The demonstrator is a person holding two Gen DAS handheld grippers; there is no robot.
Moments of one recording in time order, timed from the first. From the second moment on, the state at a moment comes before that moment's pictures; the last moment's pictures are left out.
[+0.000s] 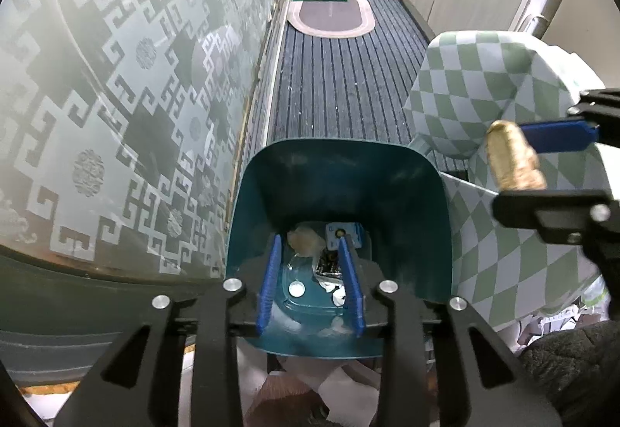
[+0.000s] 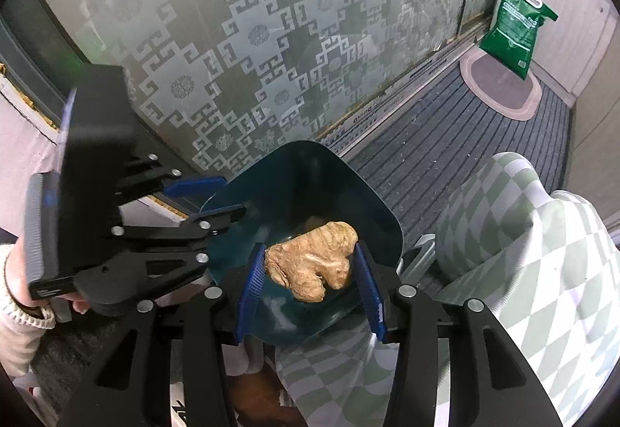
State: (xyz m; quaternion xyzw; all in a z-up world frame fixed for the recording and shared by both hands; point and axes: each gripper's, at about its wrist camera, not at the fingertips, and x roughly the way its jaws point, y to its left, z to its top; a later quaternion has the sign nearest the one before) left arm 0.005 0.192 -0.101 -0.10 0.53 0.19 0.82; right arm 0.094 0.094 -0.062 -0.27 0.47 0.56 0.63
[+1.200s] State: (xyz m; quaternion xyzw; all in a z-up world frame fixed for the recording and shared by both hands) left arm -0.042 0.128 -0.023 -0.06 0.34 0.19 0.92; right arm 0.076 -0.040 0.022 -0.15 0.35 0.50 0.78
